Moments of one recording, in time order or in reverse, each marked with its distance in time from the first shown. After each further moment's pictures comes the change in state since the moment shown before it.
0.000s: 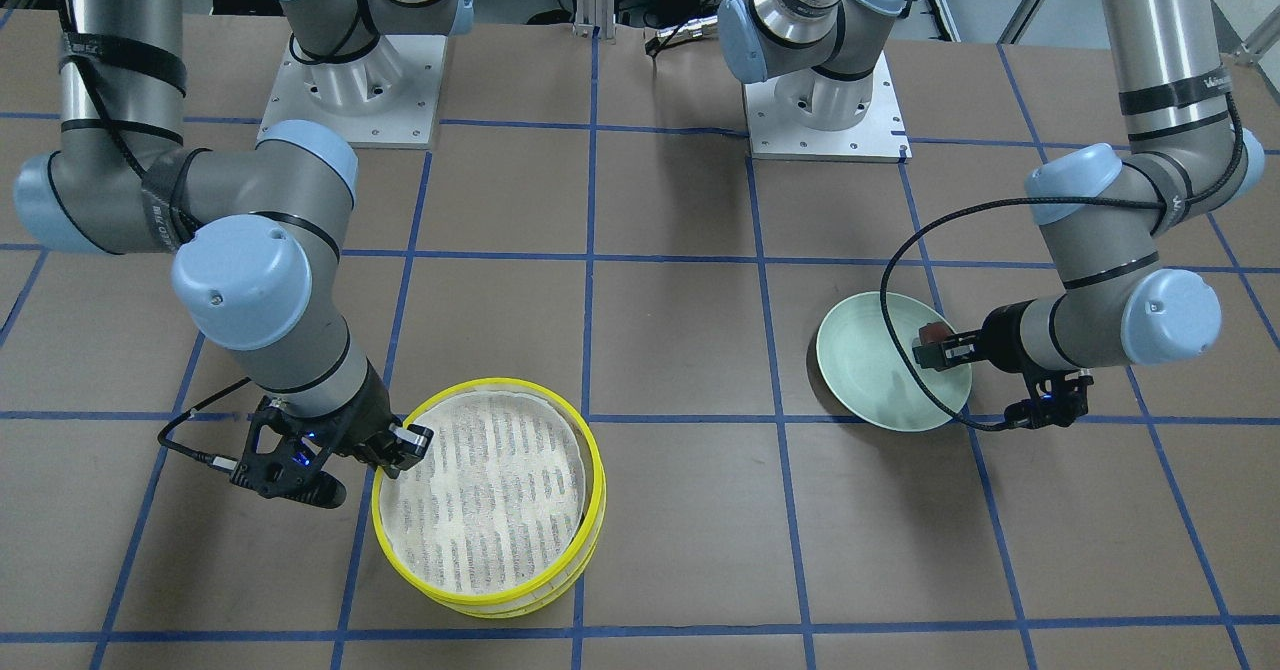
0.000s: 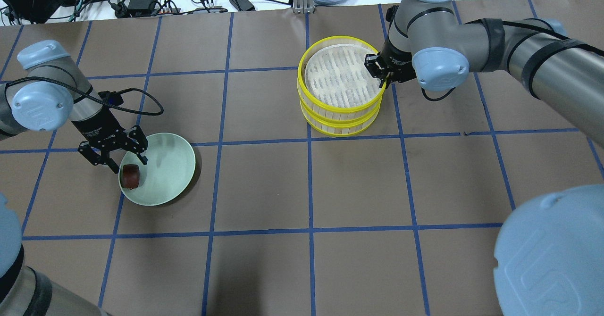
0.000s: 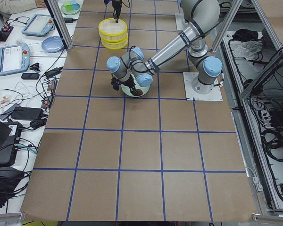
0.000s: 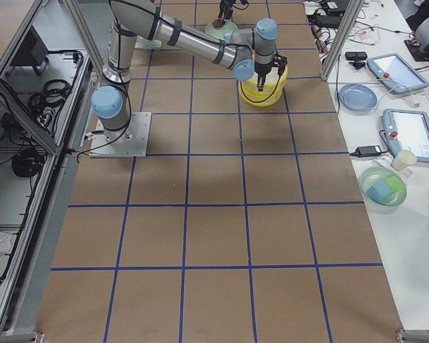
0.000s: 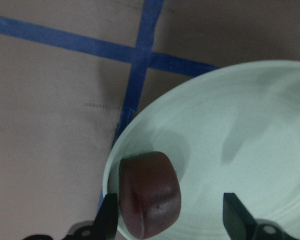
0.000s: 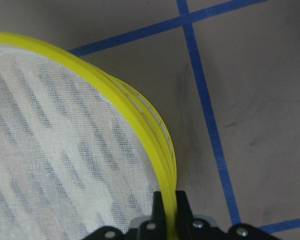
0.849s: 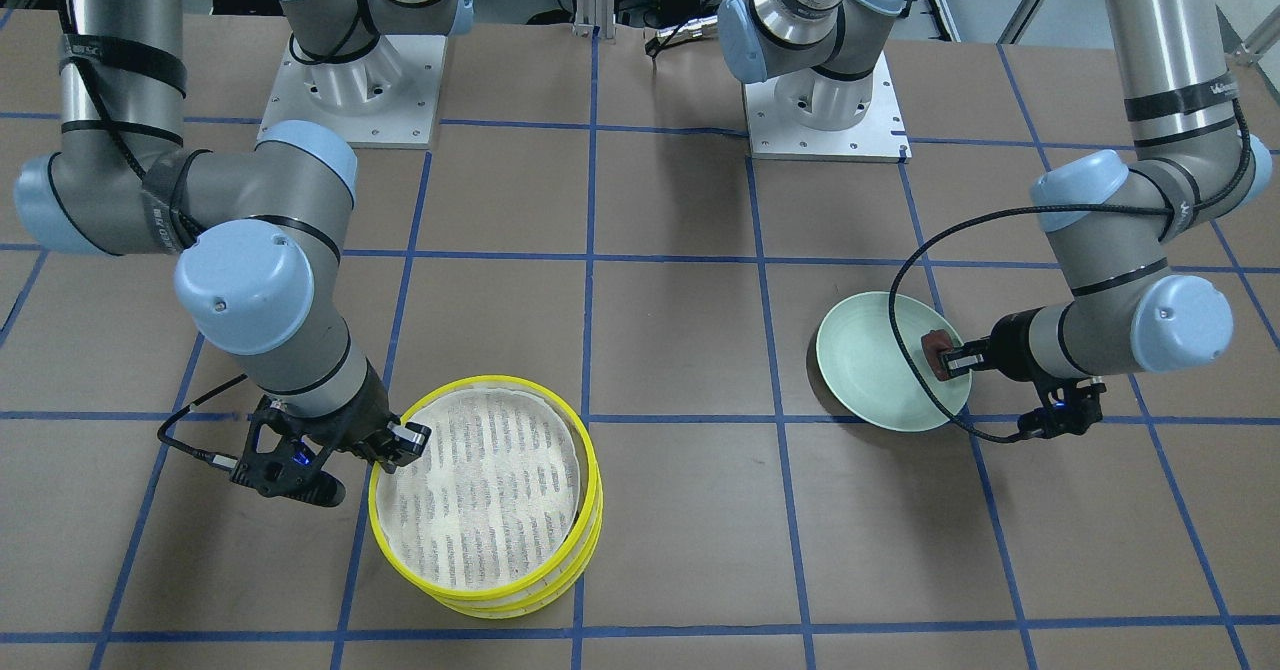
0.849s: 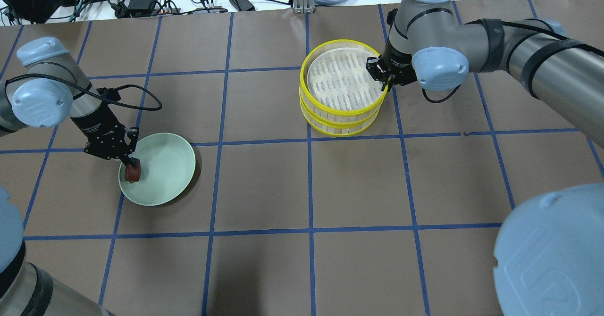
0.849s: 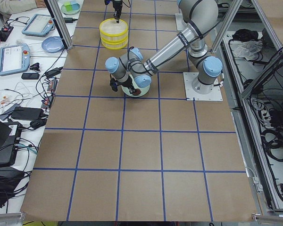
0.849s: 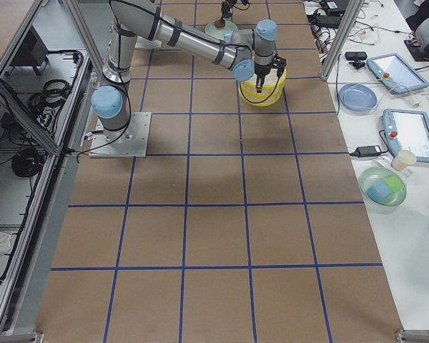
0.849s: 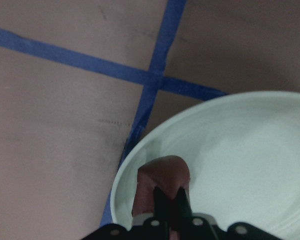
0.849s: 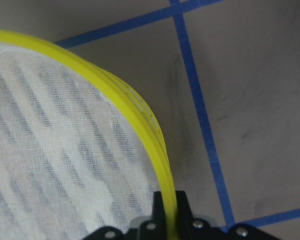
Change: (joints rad) left arm -0.002 -0.003 0.042 0.010 0.000 -0.053; right arm 0.000 0.000 0.000 0.028 -0.017 0.004
